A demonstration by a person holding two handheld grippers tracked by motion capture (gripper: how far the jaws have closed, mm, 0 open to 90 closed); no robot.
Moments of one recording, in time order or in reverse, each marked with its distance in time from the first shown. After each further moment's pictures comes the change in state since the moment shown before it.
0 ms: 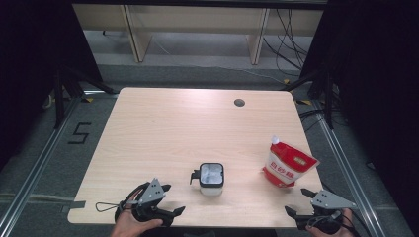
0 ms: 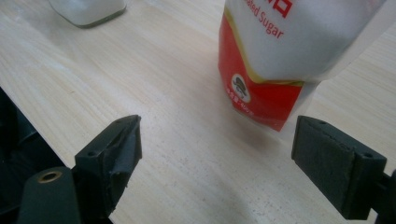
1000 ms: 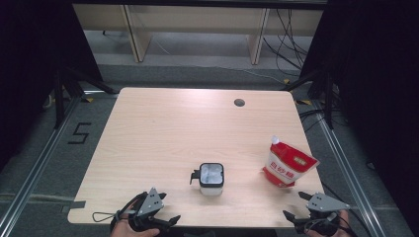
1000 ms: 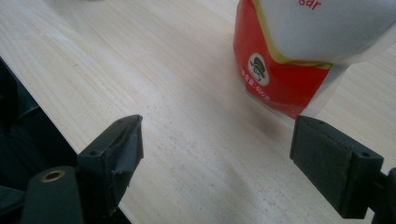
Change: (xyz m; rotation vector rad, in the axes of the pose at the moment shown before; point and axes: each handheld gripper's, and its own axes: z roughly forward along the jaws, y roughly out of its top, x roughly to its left) left arm -0.009 -0.018 -0.005 0.064 0.036 0.015; right arm 0.004 -0.005 0.005 0.054 0.012 -0.058
